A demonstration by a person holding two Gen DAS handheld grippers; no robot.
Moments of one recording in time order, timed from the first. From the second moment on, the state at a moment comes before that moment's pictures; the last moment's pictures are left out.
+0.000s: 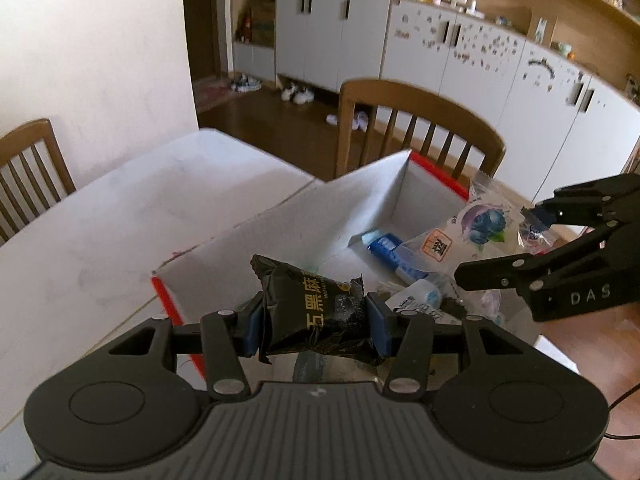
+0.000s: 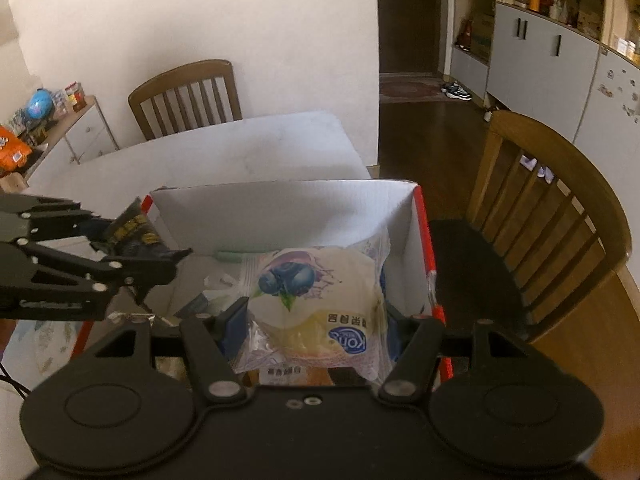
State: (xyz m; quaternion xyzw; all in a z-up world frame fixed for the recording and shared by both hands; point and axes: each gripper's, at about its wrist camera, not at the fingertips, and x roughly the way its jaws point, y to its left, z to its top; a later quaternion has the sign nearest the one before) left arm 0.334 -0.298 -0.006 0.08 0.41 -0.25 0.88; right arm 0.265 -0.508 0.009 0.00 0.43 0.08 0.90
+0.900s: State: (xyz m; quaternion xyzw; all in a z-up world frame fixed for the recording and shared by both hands) left arm 0.375 -0.315 -0.053 0.11 0.48 -0.23 0.84; right arm 0.314 -0.499 -0.037 -0.03 0.47 0.07 0.88
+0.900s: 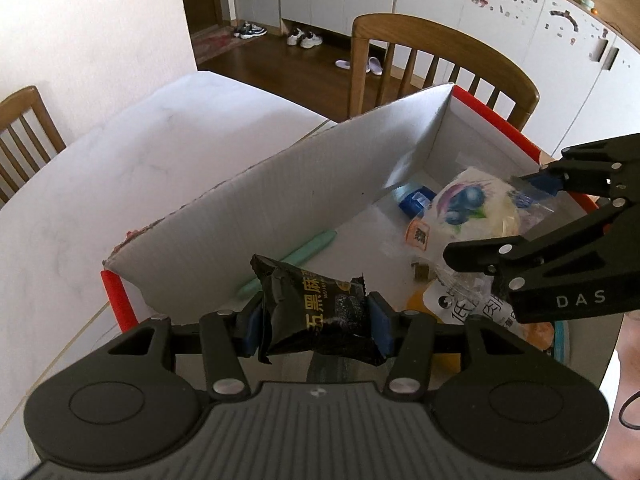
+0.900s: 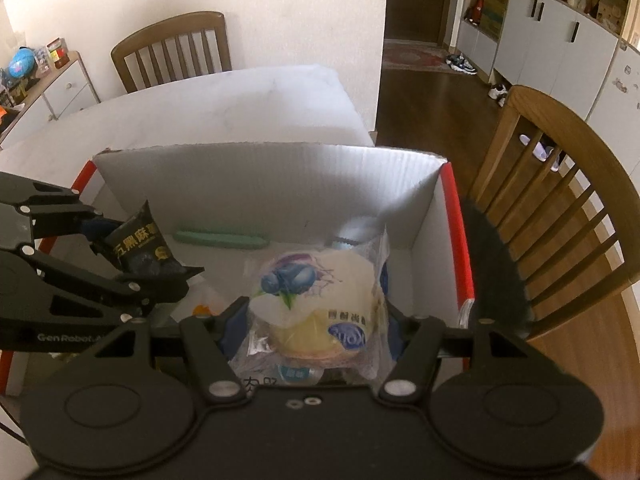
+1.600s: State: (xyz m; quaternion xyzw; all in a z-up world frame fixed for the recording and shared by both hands) left arm 0.359 -0.301 -0.028 0.08 0.44 -0.21 0.87; right arm 0.291 -0.513 0.006 -0.02 0.42 0.08 0.90
